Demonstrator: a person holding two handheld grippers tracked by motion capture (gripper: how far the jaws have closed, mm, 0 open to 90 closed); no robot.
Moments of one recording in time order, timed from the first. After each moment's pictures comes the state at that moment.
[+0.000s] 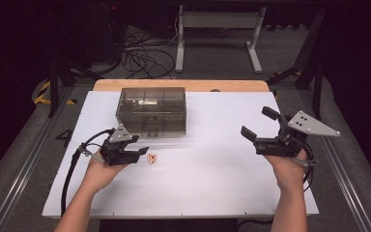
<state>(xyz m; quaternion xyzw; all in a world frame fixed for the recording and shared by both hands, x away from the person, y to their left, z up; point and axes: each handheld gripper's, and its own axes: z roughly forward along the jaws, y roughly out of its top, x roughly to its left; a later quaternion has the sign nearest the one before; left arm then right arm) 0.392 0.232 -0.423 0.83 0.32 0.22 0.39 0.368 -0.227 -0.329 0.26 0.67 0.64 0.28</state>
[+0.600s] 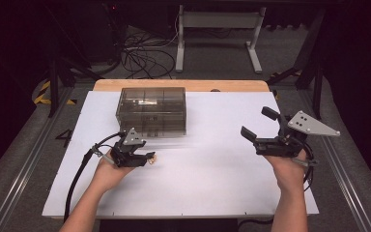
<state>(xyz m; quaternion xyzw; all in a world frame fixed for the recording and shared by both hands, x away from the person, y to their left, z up) 0.403 0.212 -0.445 0.86 0.32 0.20 0.35 0.368 -0.227 -0.329 0.26 0.67 0.64 0.27</state>
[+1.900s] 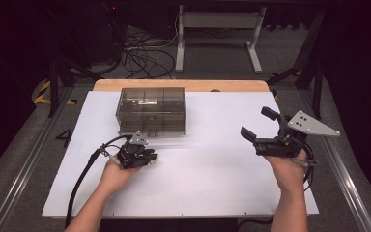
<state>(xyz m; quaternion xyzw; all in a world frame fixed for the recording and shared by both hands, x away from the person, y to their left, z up) 0.411 0.203 -0.462 0.86 0.34 0.14 0.36 0.367 -0.226 -0.328 0.25 0.67 0.64 0.27</state>
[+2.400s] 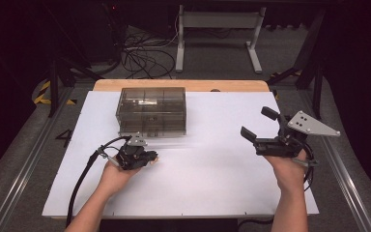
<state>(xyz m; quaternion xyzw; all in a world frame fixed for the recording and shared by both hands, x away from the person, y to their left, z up) 0.405 0.203 -0.459 0.86 0.33 0.13 0.38 0.367 -0.226 -0.328 0.25 0.67 0.64 0.27</state>
